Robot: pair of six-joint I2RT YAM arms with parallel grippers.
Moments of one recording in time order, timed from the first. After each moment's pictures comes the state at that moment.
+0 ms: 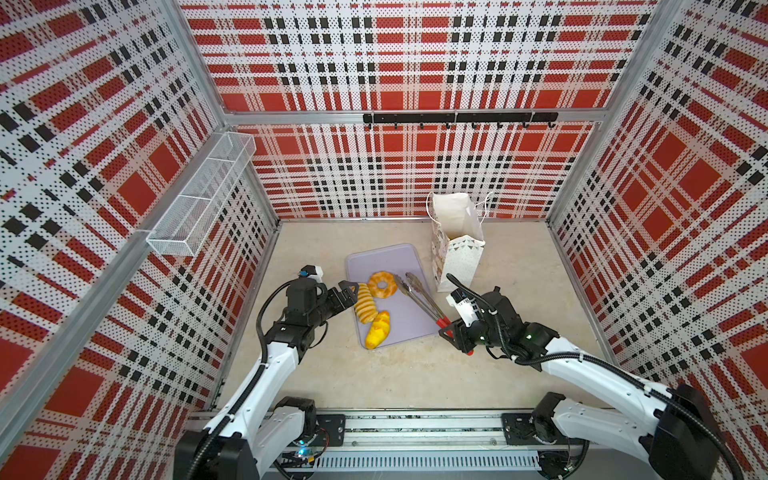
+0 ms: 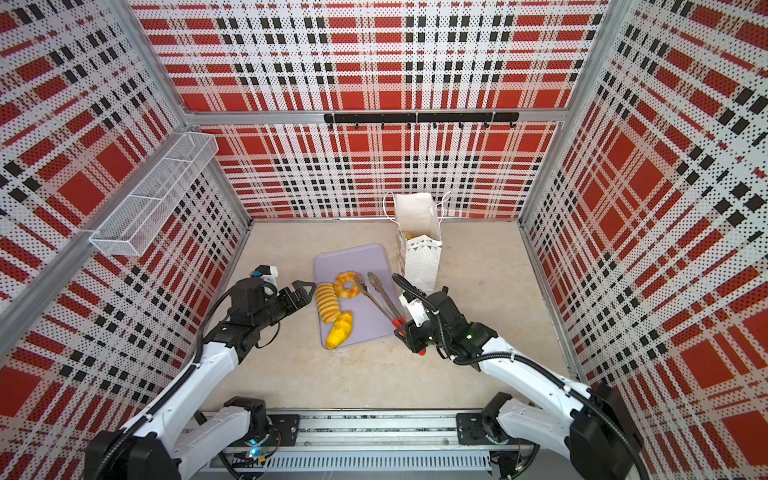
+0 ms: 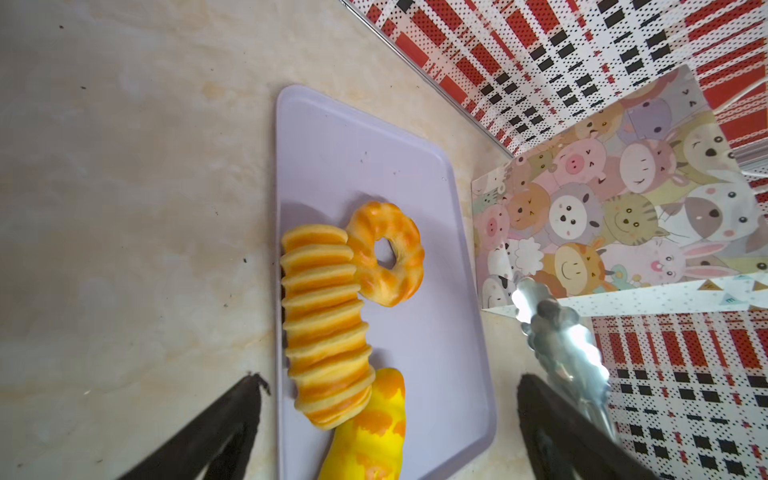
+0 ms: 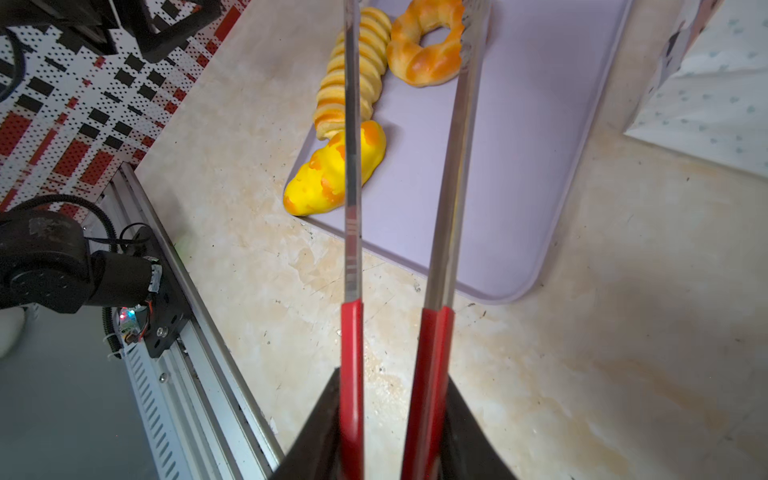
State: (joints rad) left arm -0.11 0.99 0.59 -0.16 0.30 -0.66; right arm 0.71 1.10 0.64 -0.27 -0.29 0.30
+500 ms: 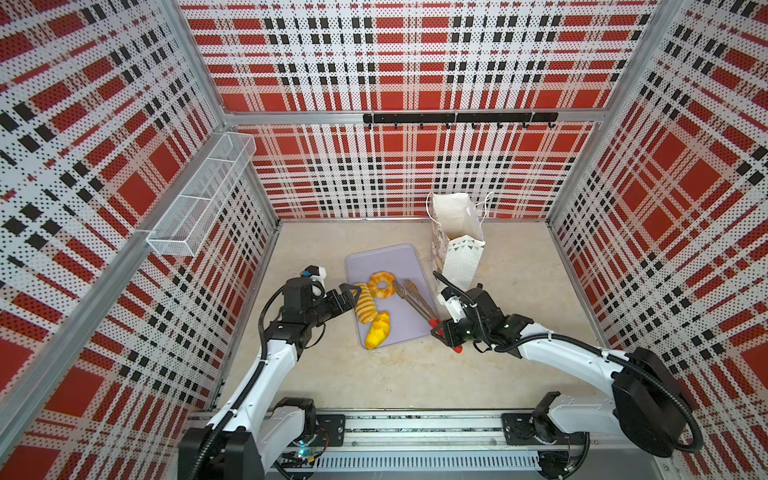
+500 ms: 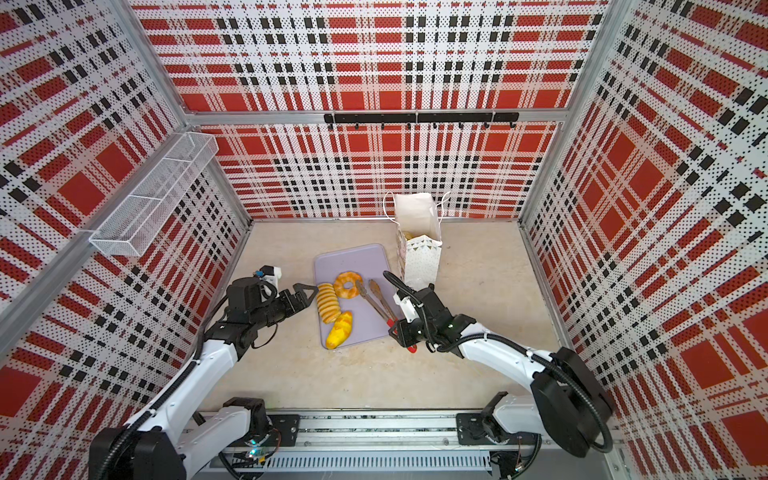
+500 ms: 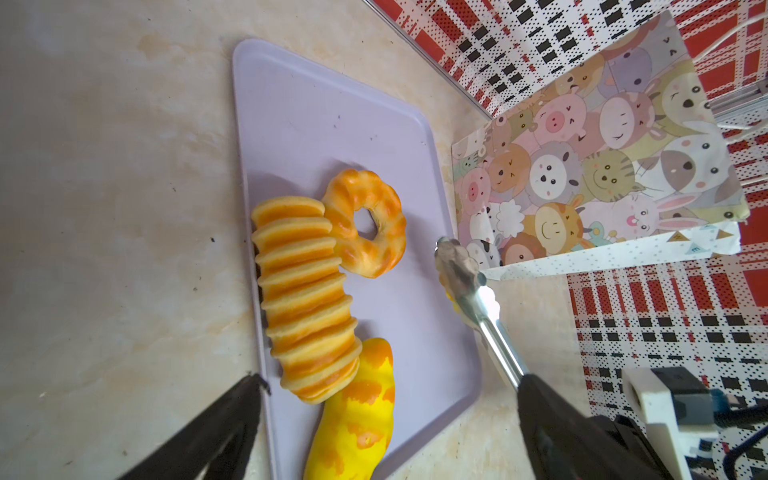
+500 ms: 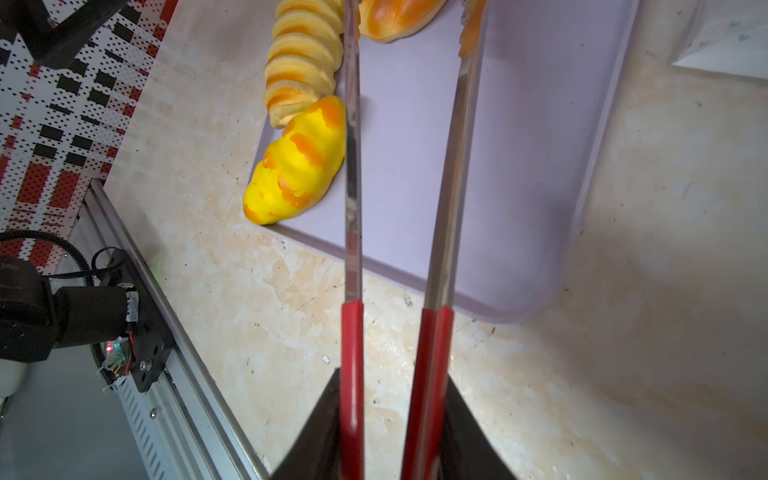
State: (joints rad) left arm -0.07 1.00 0.59 -0.19 0.45 -0.60; right arm 0.71 1.32 0.71 -0.20 -0.30 0.37
